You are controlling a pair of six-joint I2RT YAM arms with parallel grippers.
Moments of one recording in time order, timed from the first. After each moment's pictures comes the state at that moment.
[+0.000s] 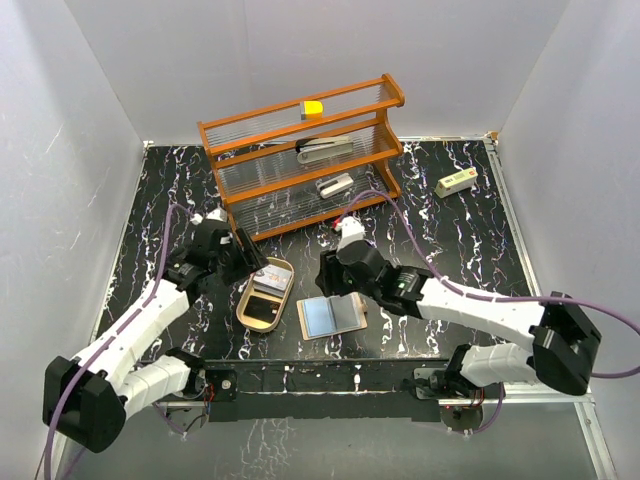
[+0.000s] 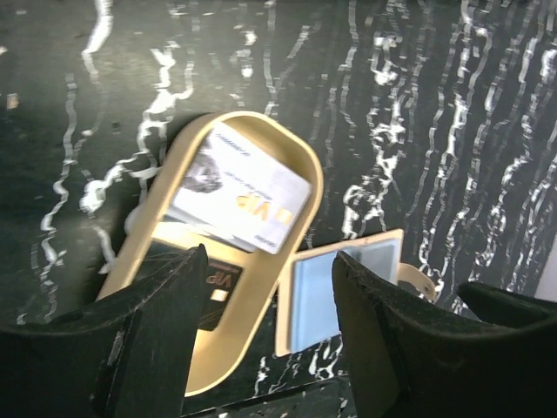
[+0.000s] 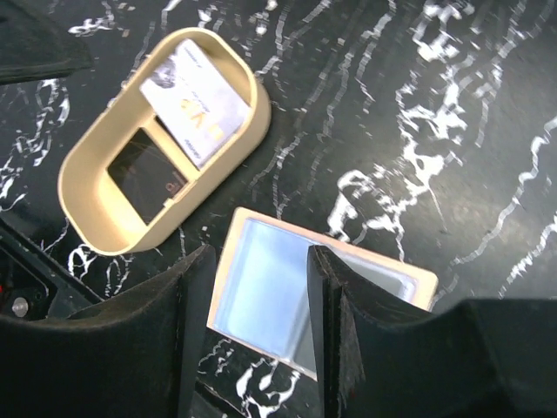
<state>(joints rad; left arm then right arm) -0.46 1.02 0.72 -0.48 0.01 -0.81 0.97 1.23 0.78 -0.16 0.21 0.54</state>
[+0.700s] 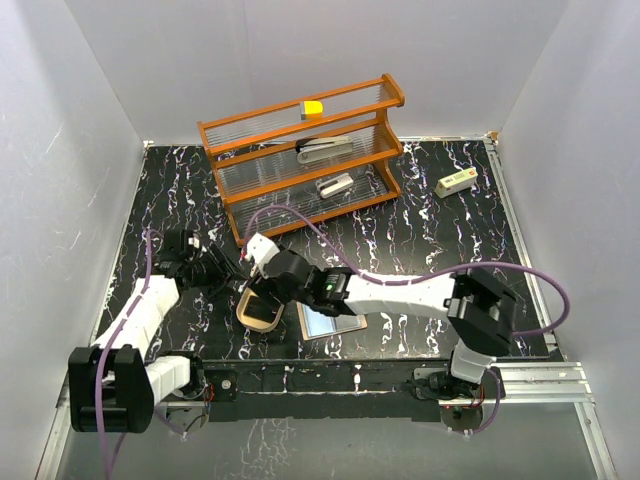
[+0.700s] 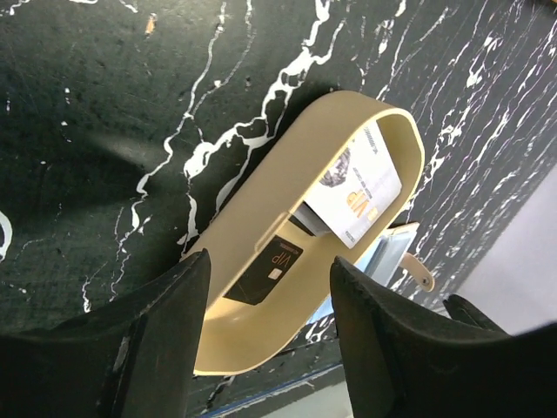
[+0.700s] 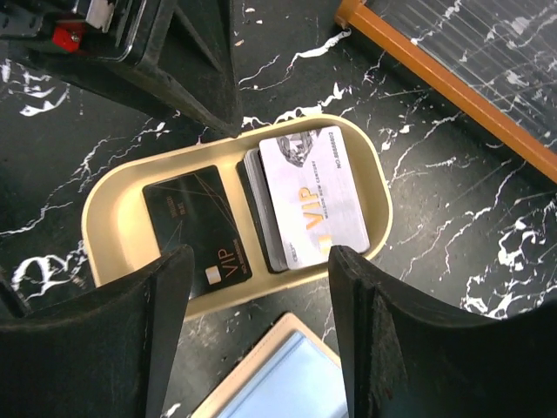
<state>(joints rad) -0.05 1.08 0.61 -0.57 0.36 -0.73 1.18 1.67 1.16 -0.08 0.25 0.07</state>
